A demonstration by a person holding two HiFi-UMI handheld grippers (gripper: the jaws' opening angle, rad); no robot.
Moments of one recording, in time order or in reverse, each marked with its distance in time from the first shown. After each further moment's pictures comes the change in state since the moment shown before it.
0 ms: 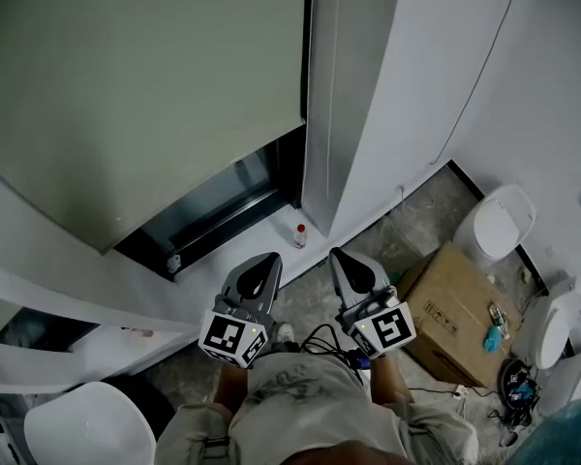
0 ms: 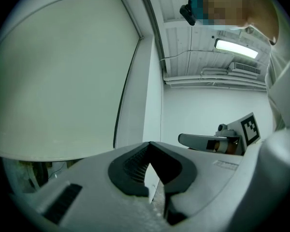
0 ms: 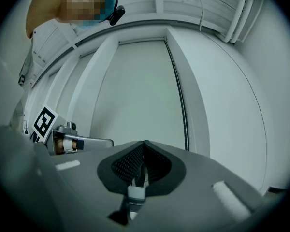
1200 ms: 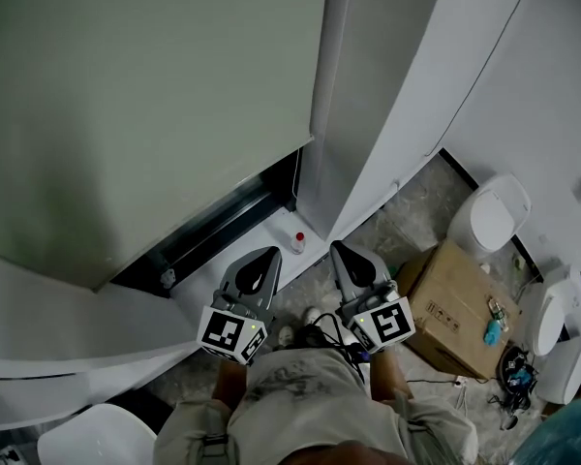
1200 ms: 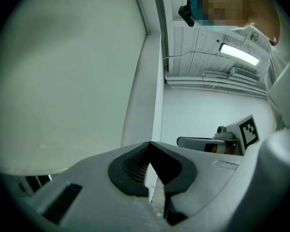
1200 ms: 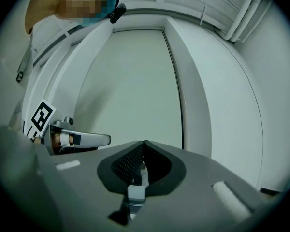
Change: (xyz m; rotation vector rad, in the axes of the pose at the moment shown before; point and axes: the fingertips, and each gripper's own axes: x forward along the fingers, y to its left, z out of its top) left arm 0.059 0.078 0.000 -0.049 0.016 -0.072; right arm 0.084 -0.043 -0.019 -0.023 0.058 -0.101
